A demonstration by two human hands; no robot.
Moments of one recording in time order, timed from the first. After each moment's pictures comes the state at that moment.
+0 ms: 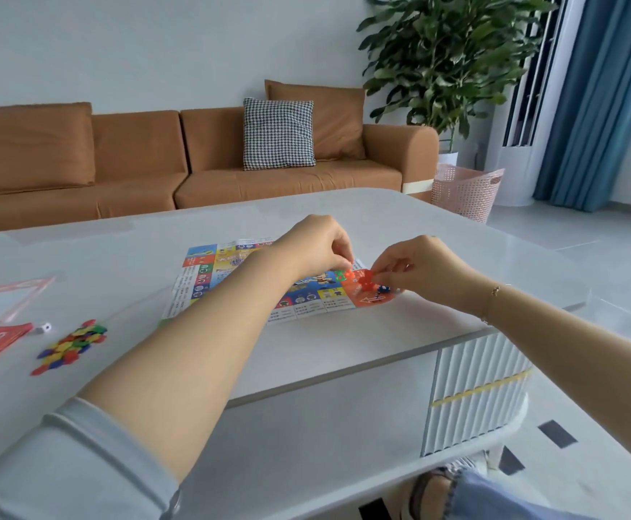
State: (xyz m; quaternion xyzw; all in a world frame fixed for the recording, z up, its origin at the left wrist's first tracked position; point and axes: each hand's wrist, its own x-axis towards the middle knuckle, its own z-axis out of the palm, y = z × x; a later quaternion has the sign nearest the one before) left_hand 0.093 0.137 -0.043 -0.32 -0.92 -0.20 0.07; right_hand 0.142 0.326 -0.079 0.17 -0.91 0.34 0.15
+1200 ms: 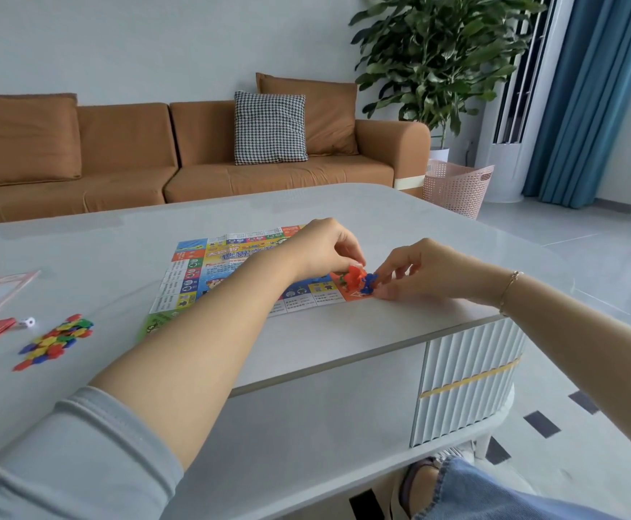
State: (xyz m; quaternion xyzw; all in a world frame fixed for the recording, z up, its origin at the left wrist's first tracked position) left_hand 0.091 0.151 -0.057 -0.36 -0.89 -0.28 0.02; right_hand 0.149 0.347 -0.080 0.17 -0.92 0.36 0.04
